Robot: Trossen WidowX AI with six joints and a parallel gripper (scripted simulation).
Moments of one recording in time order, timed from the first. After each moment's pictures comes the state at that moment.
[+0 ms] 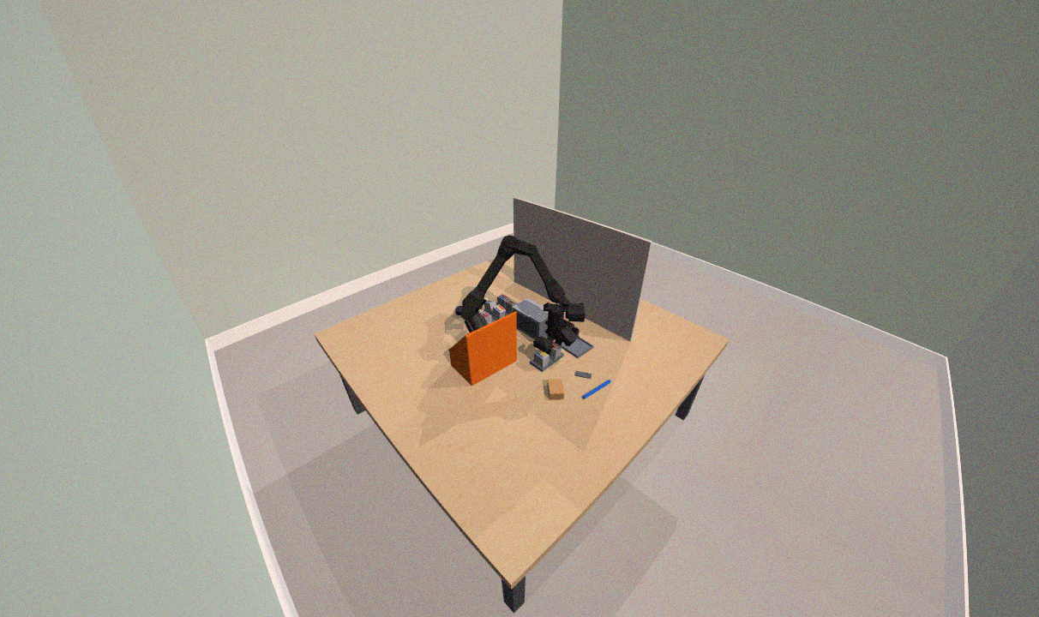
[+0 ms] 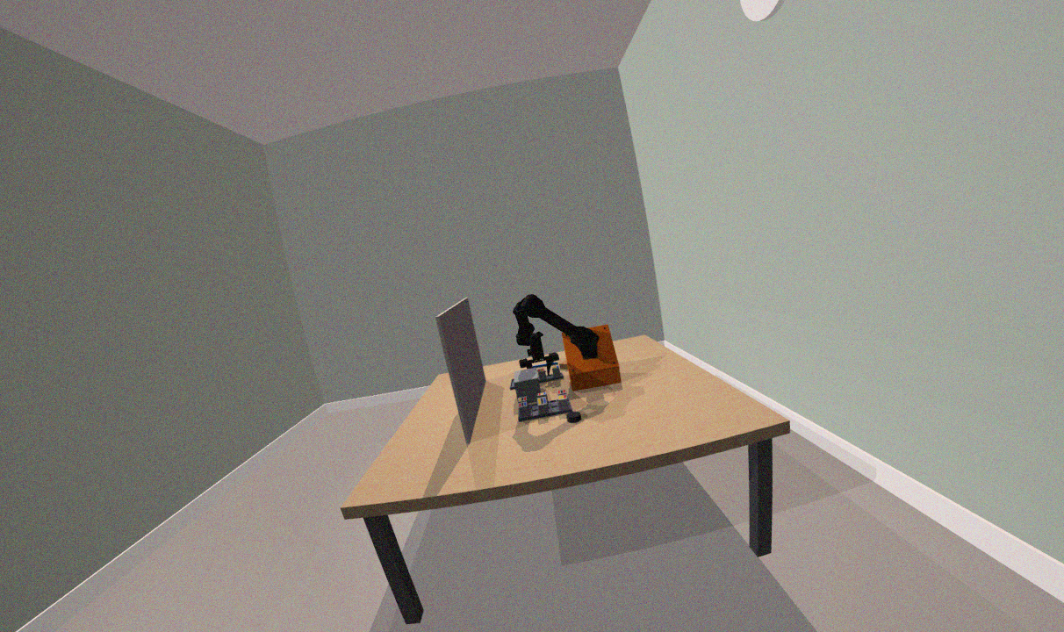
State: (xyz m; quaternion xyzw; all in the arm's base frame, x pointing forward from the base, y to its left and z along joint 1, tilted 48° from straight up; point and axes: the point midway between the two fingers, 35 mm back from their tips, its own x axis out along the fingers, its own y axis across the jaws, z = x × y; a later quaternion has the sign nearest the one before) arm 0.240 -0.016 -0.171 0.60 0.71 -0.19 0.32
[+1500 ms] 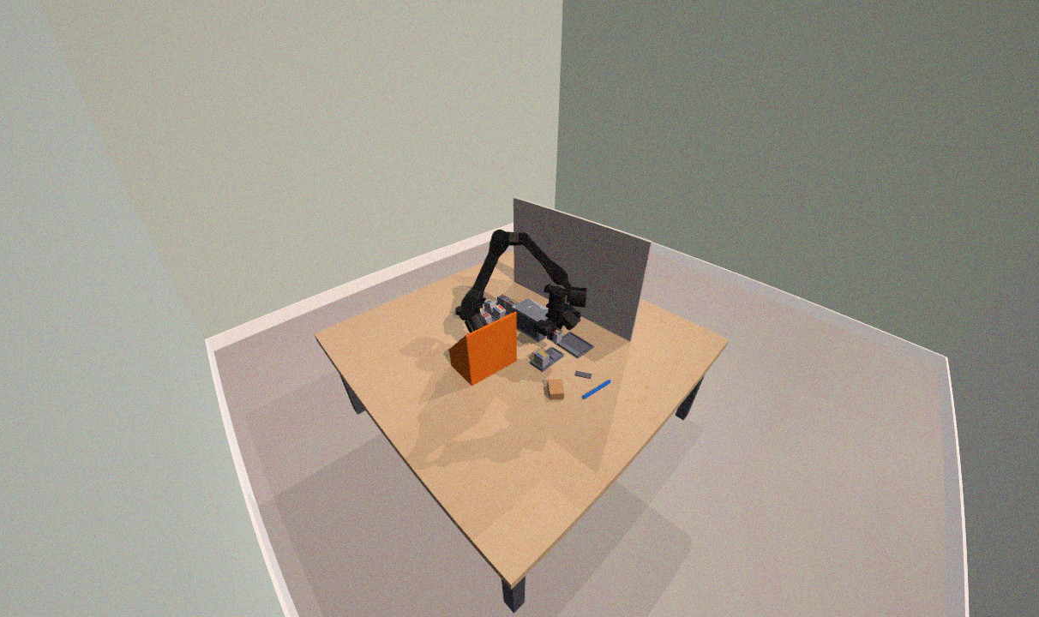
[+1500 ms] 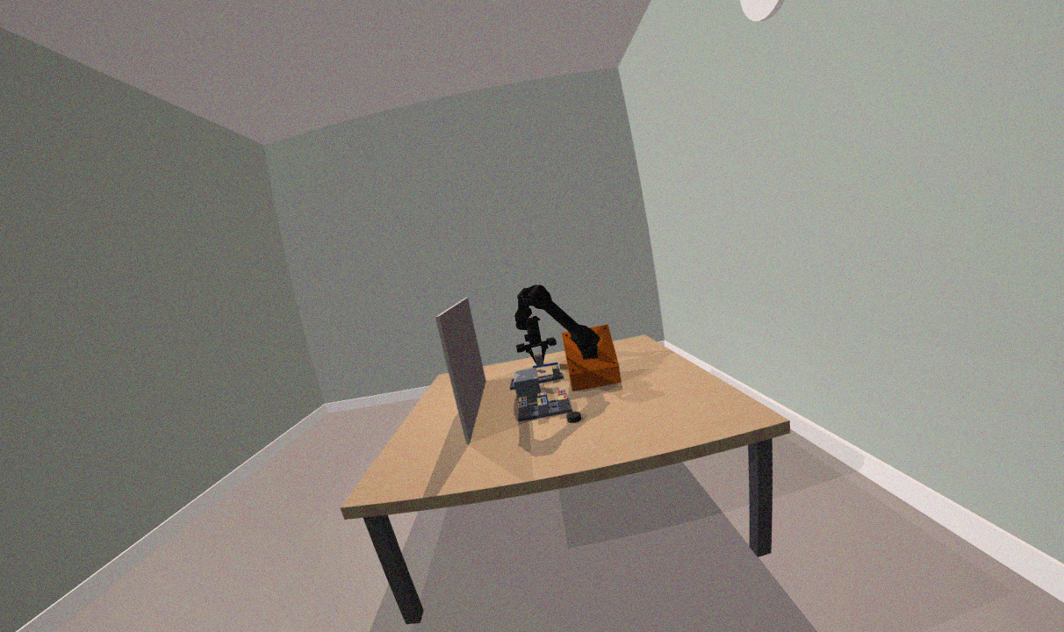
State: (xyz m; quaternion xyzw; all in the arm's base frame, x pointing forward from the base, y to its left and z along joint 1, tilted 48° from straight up) arm 0.245 -0.071 -0.119 0.60 0.71 -0.19 0.32
